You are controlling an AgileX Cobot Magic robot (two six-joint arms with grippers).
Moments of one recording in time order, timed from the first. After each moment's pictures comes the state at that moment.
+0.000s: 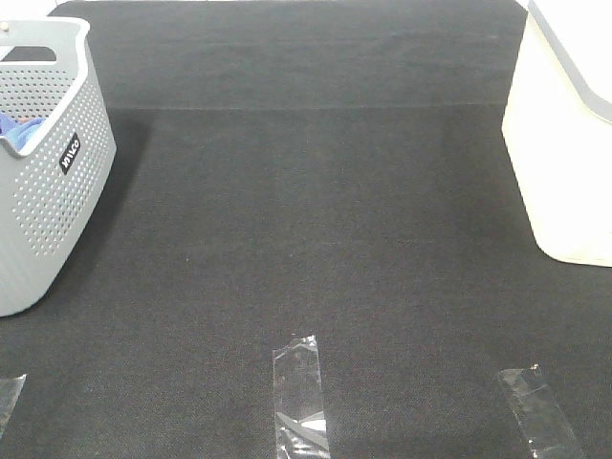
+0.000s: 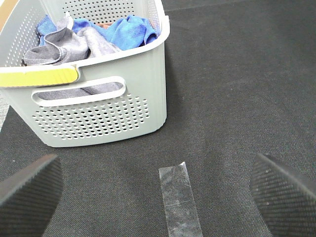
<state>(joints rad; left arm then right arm) -0.03 0.00 -0.51 -0.05 1.05 0.08 0.01 0.00 -0.50 0.08 1.06 -0.09</state>
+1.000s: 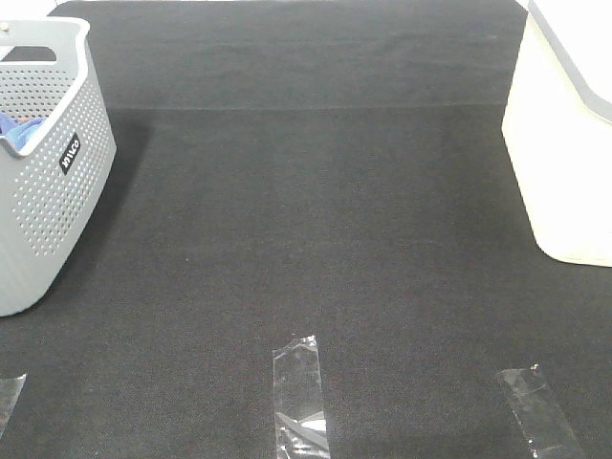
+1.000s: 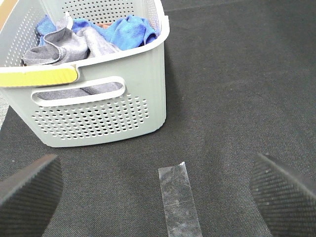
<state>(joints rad) -0.03 0.00 -0.51 -0.05 1.05 0.08 0.01 0.00 -0.50 0.08 1.06 -0.09</state>
